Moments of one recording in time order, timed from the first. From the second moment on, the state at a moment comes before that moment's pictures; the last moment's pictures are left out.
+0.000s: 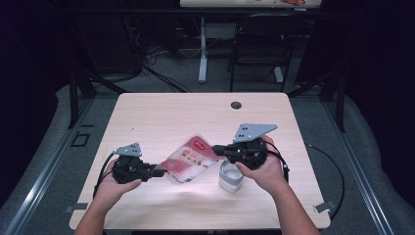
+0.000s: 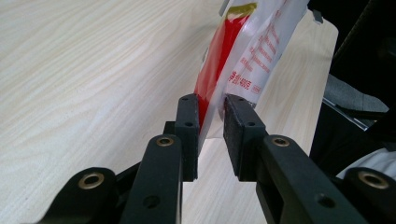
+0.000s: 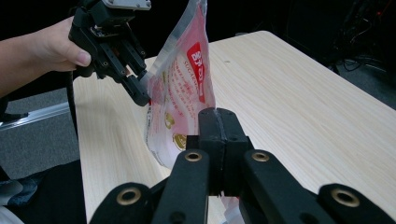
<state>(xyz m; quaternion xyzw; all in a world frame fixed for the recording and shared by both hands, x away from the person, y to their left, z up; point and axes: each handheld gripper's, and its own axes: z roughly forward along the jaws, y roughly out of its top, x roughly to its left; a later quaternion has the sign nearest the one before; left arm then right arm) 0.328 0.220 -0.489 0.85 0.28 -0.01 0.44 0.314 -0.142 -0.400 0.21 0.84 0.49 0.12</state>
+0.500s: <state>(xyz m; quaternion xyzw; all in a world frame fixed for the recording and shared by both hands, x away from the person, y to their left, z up) 0.328 0.218 -0.496 0.86 0.29 0.01 0.41 0.313 -0.133 -0.405 0.20 0.84 0.48 0.12</state>
